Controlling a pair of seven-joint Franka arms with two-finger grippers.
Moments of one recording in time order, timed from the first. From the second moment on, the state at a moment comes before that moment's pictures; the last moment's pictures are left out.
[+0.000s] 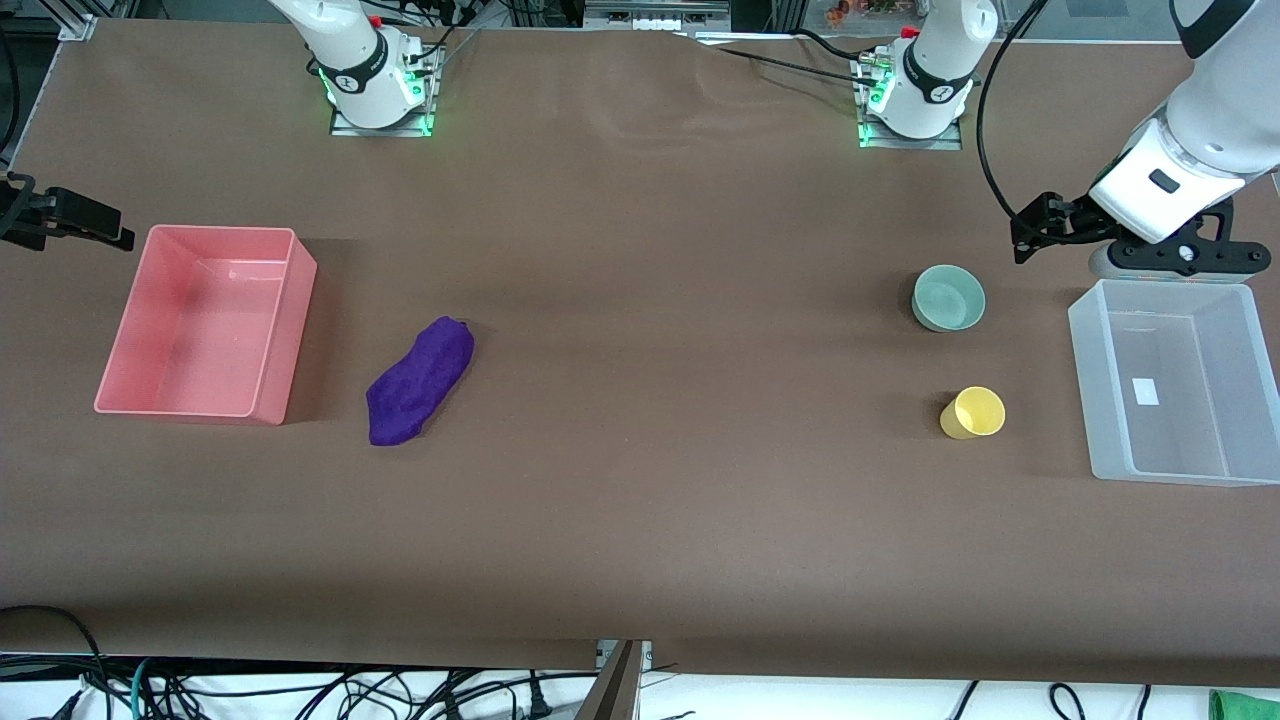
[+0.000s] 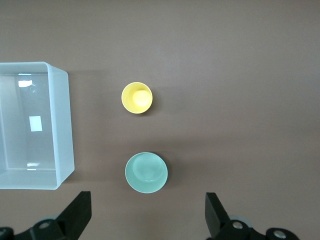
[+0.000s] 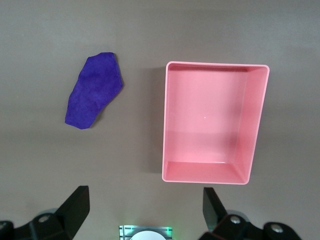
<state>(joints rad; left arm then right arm) 0.00 -0.02 -0.13 -1.70 0.04 1.64 -0.09 -0.09 0.15 0.01 -1.39 0.00 1.39 -0.08</state>
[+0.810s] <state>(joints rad) 0.00 -0.02 -0.13 -1.70 0.04 1.61 -0.09 -0.09 0.15 0.01 -1.39 0.00 1.39 -0.08</state>
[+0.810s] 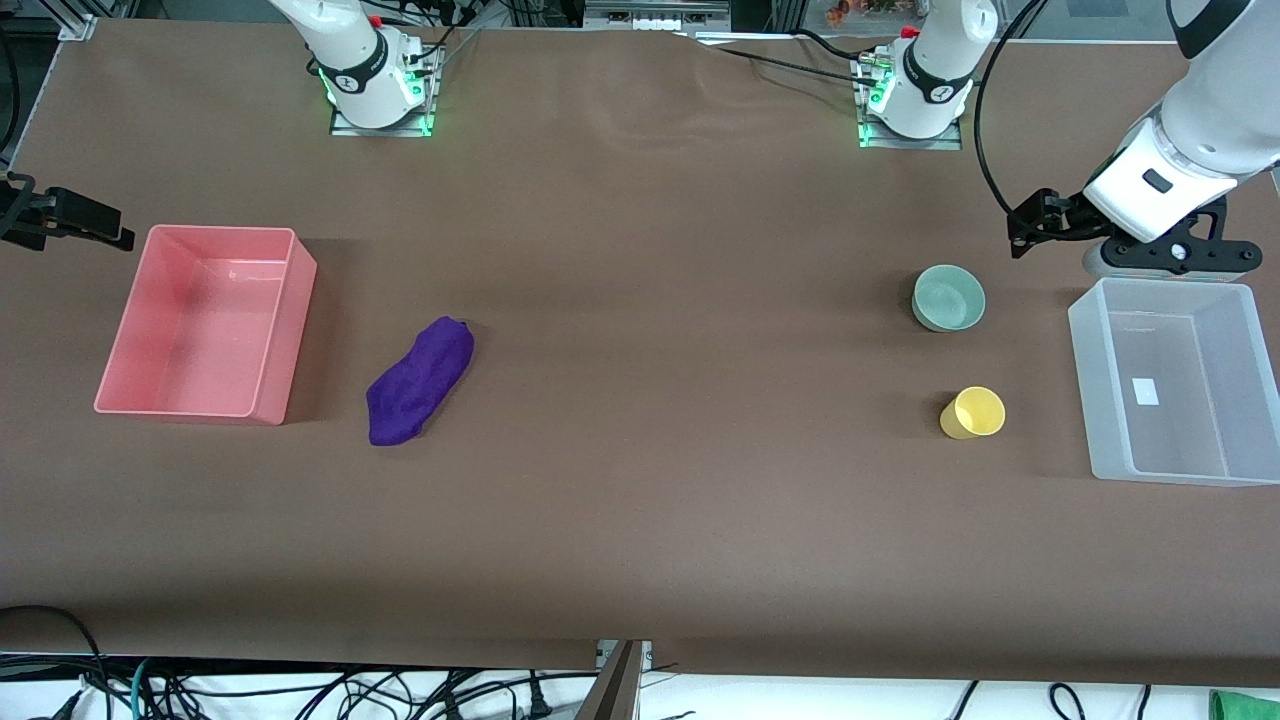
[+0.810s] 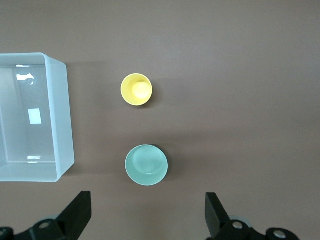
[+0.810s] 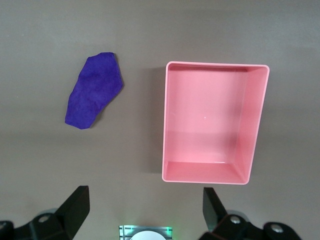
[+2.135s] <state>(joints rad) 0.03 0.23 -0.12 -1.78 0.05 1.68 0.01 -0.05 0.21 0.08 -1.65 -0.02 1.58 -0.01</state>
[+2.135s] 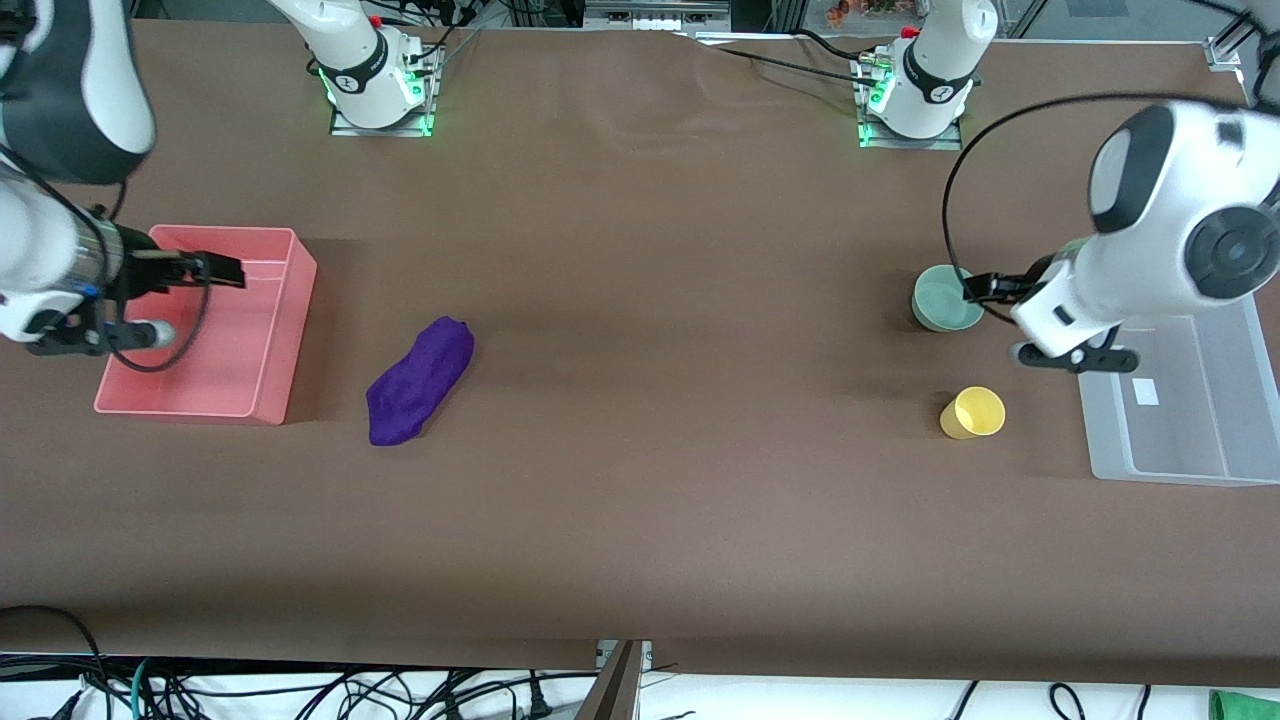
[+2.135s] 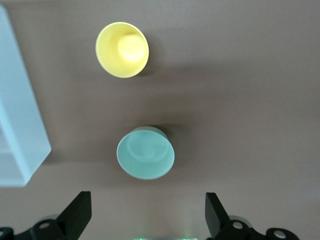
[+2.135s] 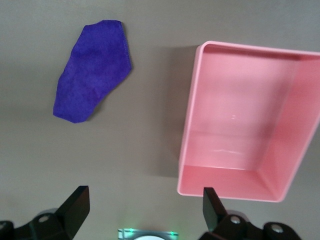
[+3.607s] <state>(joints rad) 0.13 0.21 -0.12 -2.47 0.19 2.55 0.66 0.08 0.50 0.21 -2.05 0.00 2.50 0.50</state>
